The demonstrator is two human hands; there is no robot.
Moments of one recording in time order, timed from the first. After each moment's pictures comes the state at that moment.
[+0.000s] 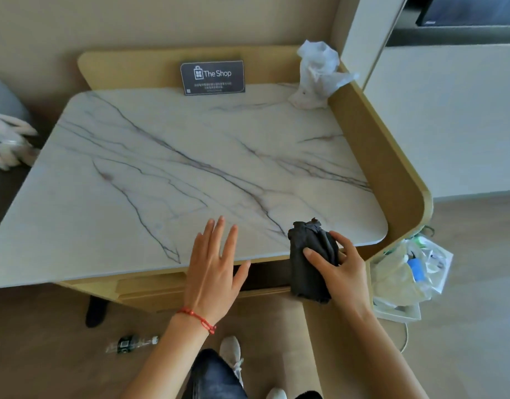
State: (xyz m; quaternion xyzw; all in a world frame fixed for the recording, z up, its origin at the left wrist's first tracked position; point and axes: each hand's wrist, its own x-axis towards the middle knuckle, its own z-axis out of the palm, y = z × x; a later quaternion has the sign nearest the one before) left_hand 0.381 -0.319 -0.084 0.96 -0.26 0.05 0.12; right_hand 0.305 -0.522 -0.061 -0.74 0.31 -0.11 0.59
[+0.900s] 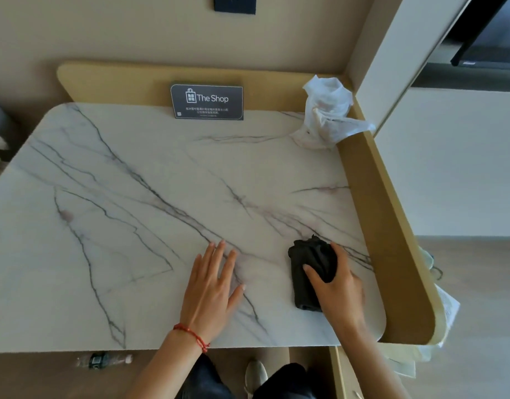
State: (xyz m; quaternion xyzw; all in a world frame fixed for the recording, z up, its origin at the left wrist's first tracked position) left_hand 0.481 -0.402 -0.104 0.97 -0.22 -0.03 0.10; right_hand 0.431 -0.619 -0.072 -0.88 0.30 -0.03 0.37
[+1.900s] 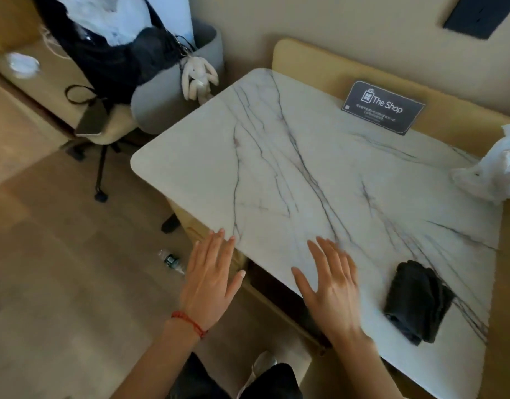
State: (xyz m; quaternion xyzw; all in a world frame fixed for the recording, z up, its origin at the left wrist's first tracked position) left_hand 0.343 -0.293 -0.090 0.99 0.09 0.02 0.08; right_hand 0.410 -0.497 -0.069 -0.95 -0.21 -0.08 0.20
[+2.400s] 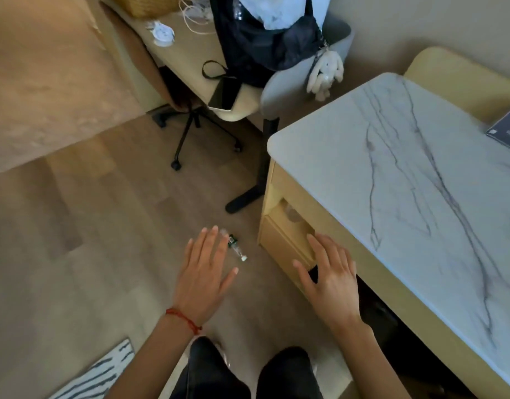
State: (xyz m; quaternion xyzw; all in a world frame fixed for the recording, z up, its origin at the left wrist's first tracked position) left_hand 0.183 -0.103 -0.102 0.97 0.23 0.03 0.08; right_hand 0.317 -0.286 -0.076 -0.92 -0.35 -0.03 0.20
